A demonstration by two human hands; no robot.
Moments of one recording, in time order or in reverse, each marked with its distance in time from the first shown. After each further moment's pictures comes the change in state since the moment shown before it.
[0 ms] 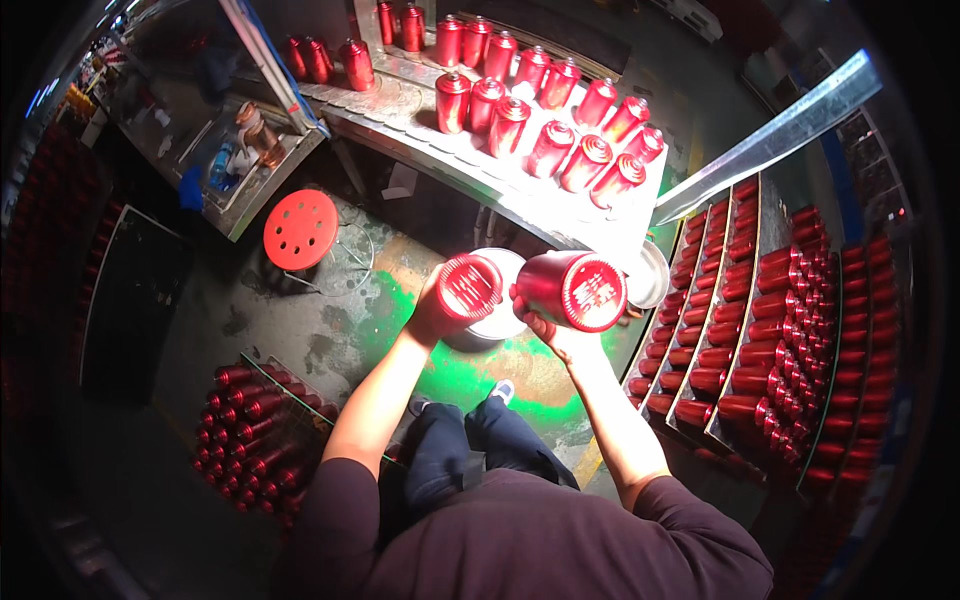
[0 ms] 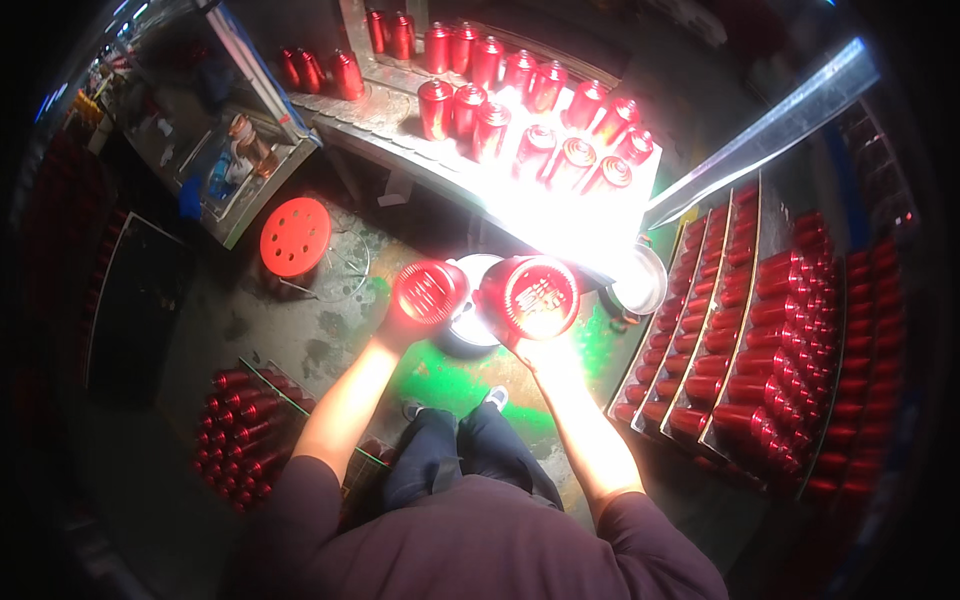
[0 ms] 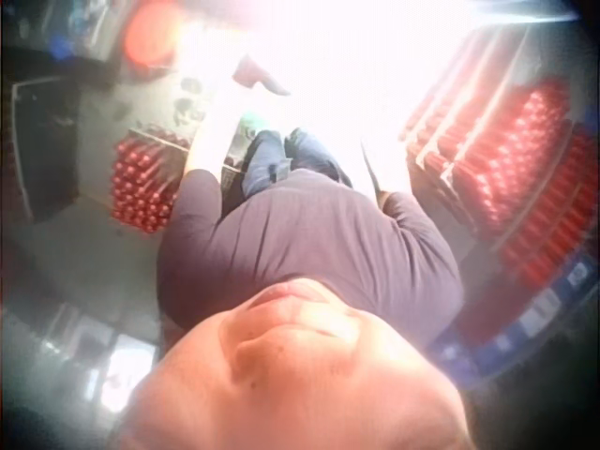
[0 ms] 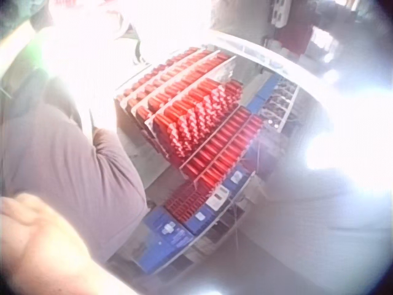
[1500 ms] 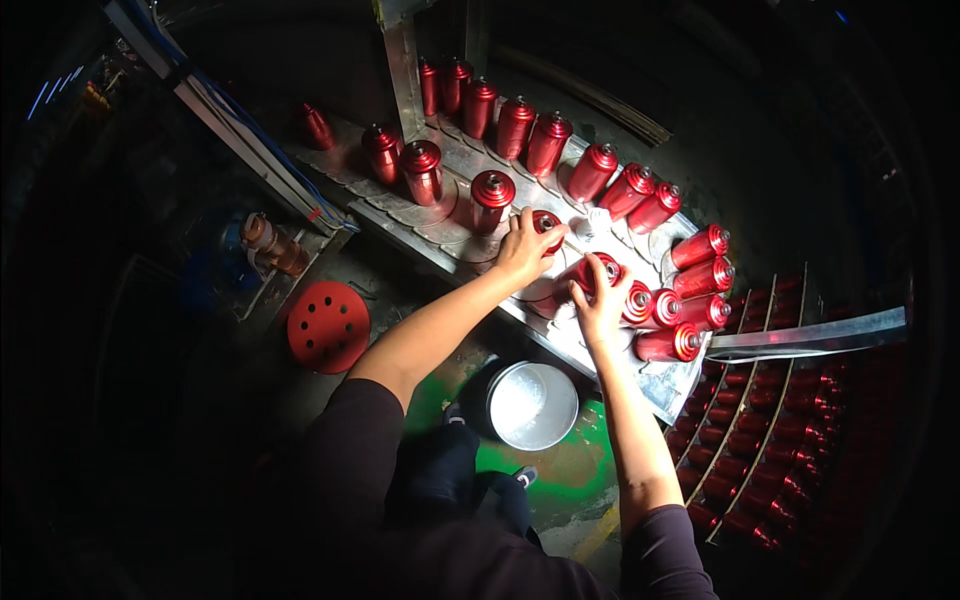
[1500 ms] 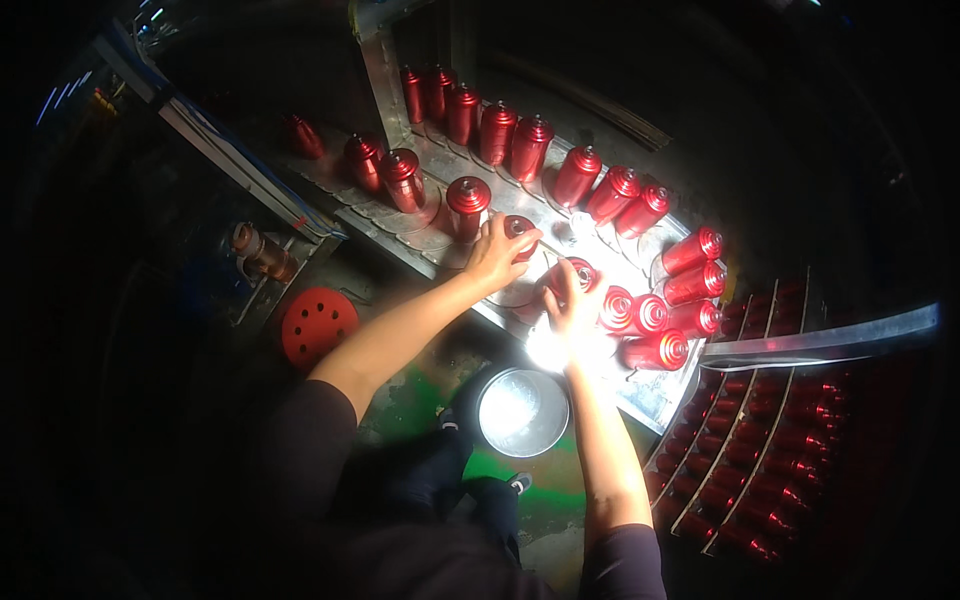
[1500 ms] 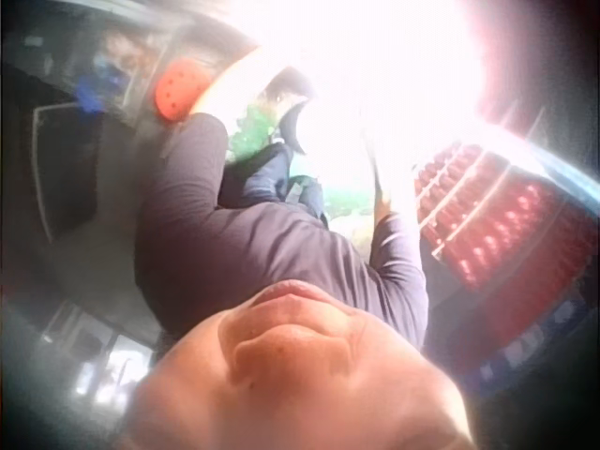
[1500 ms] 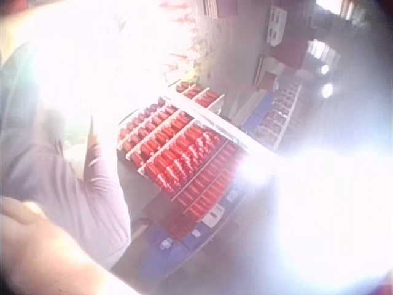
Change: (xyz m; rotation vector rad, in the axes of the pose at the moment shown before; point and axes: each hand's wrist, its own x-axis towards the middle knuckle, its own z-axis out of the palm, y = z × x) left_hand 0.372 0.285 -0.049 2.104 0.260 0.393; right_hand 0.365 -0.187 0.103 -2.695 0.820 -1.301
